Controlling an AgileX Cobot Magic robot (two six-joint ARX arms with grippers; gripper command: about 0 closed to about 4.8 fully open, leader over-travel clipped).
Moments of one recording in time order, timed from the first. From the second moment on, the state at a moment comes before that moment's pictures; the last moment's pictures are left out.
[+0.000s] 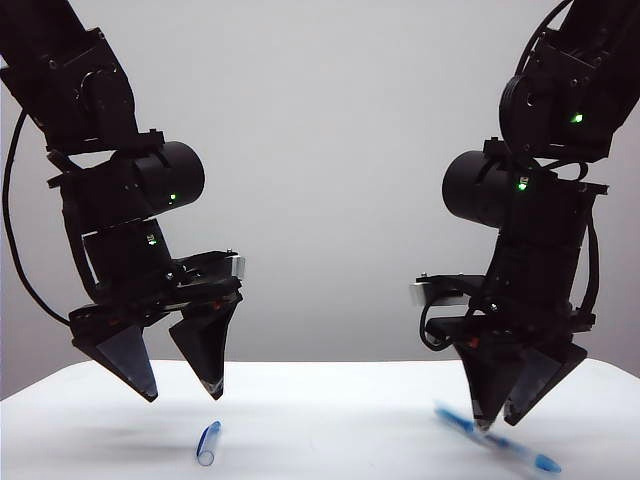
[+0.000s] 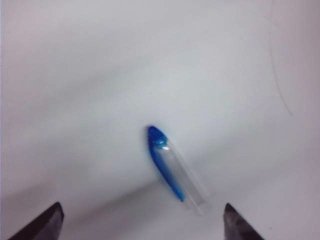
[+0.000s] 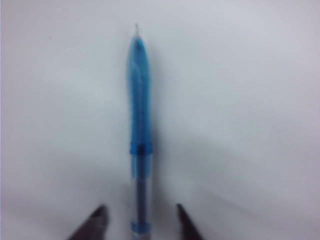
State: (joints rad) left arm -0.39 1.90 1.12 -0.46 0.19 0.03; right arm 0.43 1.89 1.04 -0.43 -0.05 -0.04
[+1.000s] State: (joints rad) left arm -0.33 1.20 1.10 -0.75 0.05 0.09; right arm 0.41 1.37 0.99 -0.44 -0.04 0.08
